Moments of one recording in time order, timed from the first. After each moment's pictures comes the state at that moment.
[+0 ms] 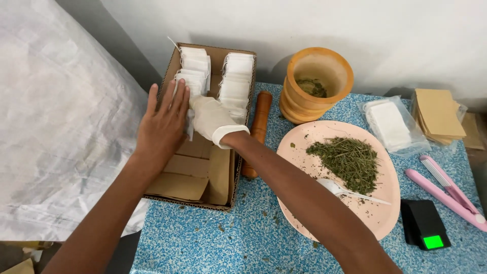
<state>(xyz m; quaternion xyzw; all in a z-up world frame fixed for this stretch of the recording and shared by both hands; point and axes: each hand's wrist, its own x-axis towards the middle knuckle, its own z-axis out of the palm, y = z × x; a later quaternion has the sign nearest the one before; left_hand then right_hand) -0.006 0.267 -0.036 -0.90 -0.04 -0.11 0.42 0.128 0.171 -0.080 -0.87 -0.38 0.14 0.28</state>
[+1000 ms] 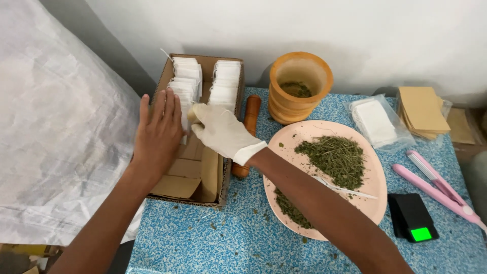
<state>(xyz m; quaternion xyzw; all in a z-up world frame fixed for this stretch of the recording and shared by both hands) -0.022 0.225 -0.005 -0.91 -0.07 -0.10 0.40 0.094 0.073 -0.003 -0.80 -0.43 0.09 0.40</state>
